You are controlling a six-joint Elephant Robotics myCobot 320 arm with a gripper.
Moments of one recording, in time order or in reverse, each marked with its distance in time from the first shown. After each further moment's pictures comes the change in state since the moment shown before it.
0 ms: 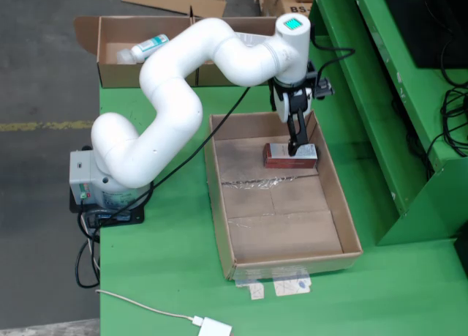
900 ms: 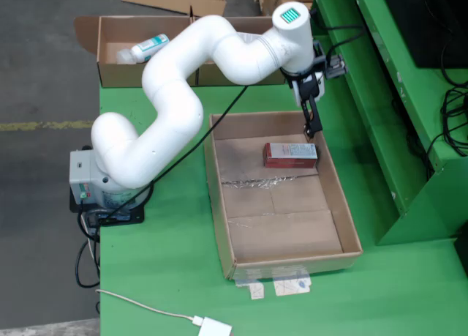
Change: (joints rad) arm -0.045 -0.063 0.210 0.063 0.057 -0.049
